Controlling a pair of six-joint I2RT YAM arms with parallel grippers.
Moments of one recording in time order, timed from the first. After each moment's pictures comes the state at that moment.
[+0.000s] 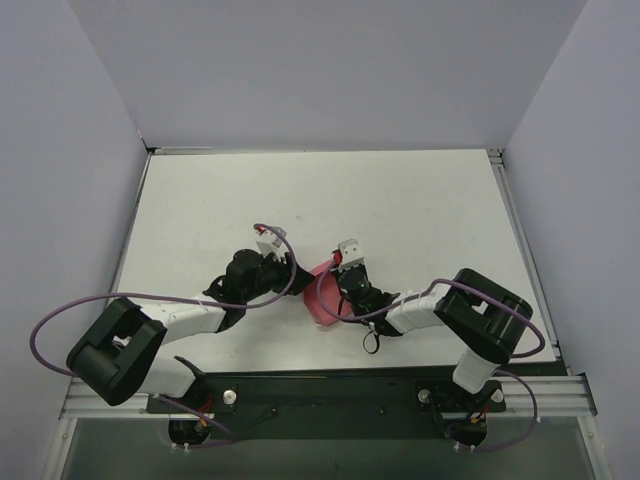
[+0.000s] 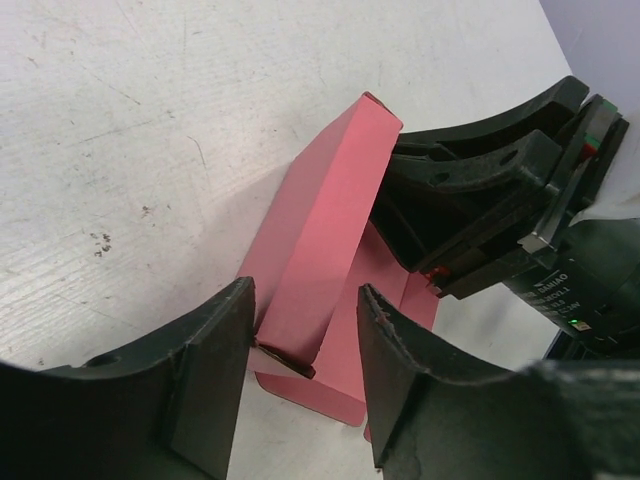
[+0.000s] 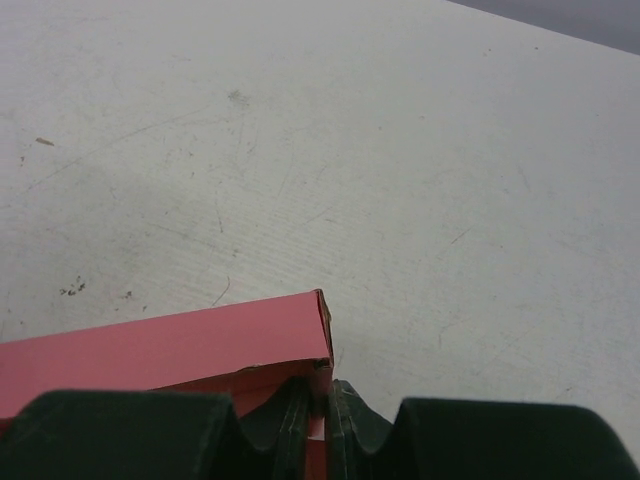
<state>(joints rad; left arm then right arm) -0.63 1.37 0.43 0.59 0.22 -0.56 0.92 1.69 0.53 0.72 0.65 0.13</state>
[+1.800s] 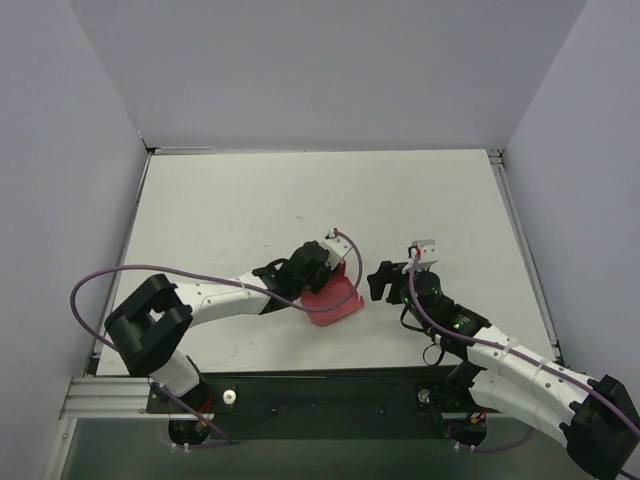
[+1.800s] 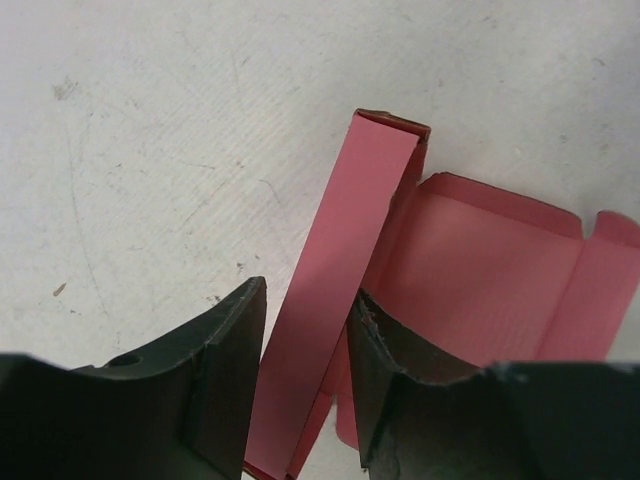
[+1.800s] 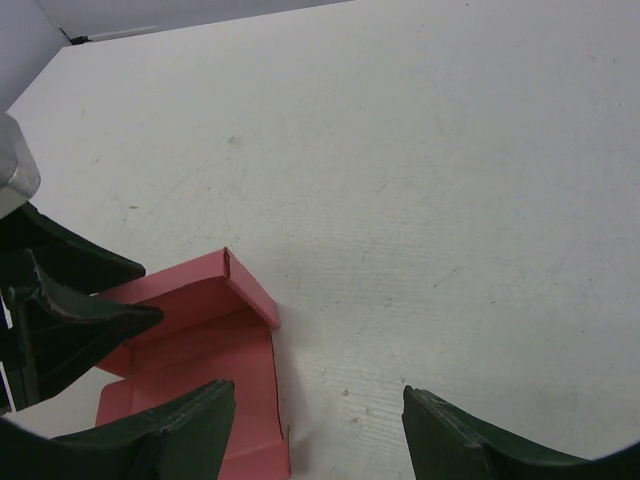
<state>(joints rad) -0.95 1.58 0.86 0.07 -0.32 0.06 0.72 0.83 0.33 0.08 0.34 0.43</state>
